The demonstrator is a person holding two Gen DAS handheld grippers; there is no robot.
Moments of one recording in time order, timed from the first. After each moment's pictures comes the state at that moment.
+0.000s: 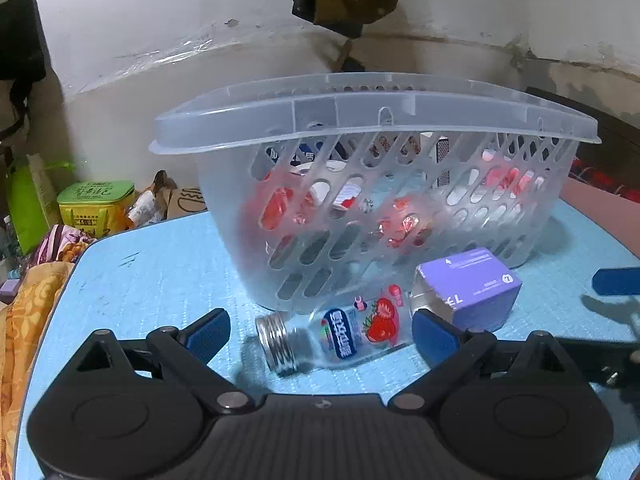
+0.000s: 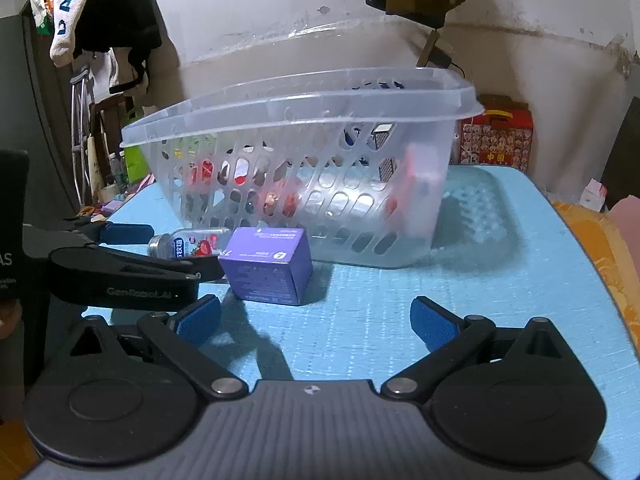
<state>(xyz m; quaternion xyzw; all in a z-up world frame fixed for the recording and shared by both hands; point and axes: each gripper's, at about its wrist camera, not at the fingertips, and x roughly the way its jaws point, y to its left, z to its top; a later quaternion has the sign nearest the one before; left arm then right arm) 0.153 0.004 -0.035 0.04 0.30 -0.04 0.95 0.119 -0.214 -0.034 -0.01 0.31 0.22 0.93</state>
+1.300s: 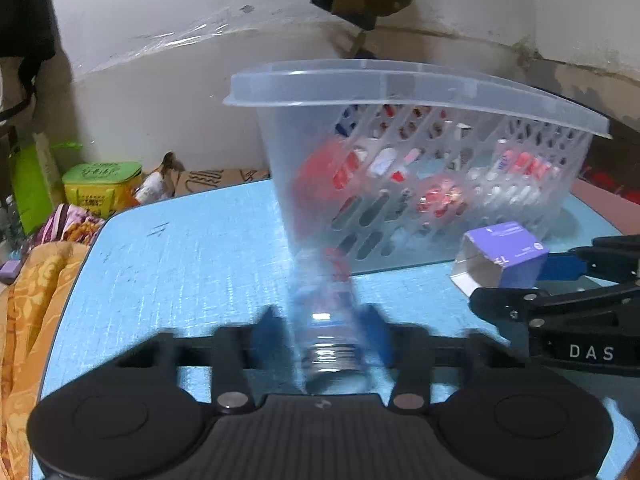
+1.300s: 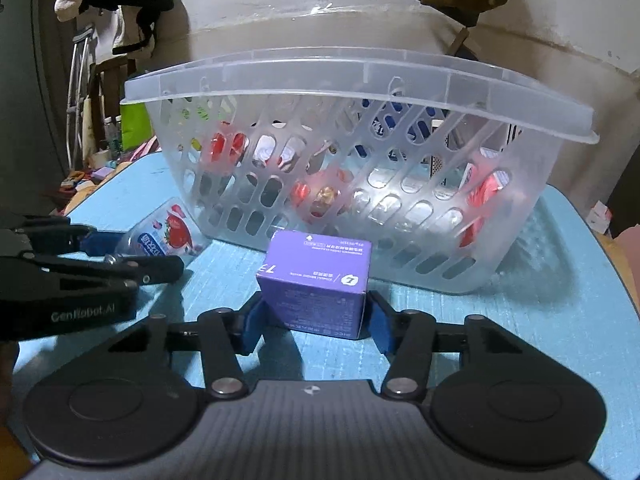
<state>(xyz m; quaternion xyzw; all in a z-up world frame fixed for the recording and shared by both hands) 0.143 0.045 -0.035 0.03 0.32 -0.04 0.95 0.134 -0.157 -0.044 -0.07 0.32 0.22 0.92</state>
